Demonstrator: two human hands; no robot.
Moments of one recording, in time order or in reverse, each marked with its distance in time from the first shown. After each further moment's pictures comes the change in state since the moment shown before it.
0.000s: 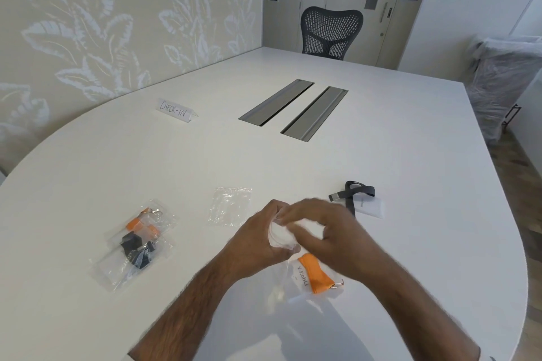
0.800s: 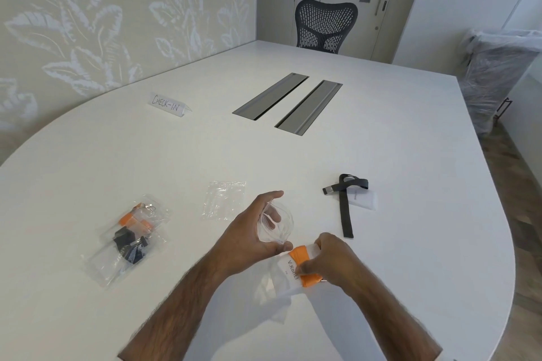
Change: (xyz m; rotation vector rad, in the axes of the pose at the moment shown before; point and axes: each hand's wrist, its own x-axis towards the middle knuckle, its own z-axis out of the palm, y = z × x) left_hand -0.006 -0.008 0.001 0.000 0.007 -0.032; right_hand -0.023 0.067 0.048 -0.070 -0.244 0.926
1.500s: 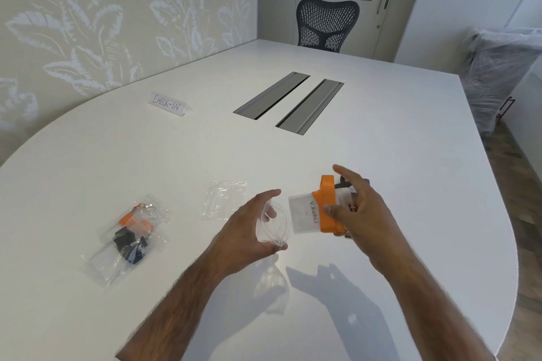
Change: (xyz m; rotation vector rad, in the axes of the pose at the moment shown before) left_hand 0.003 -0.011 -0.003 0.140 0.035 0.041; right_hand -0.034 -0.017 -0.069 0.596 0.239 -0.402
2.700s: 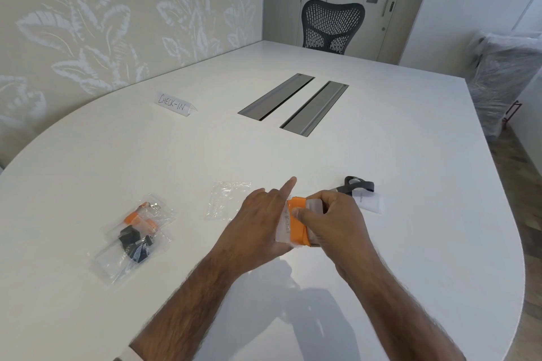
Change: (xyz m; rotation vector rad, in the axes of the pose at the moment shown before) left_hand 0.009 0.017 0.002 0.420 0.098 0.293; right_hand -0.011 -0.026 0.054 -0.117 0.105 0.050
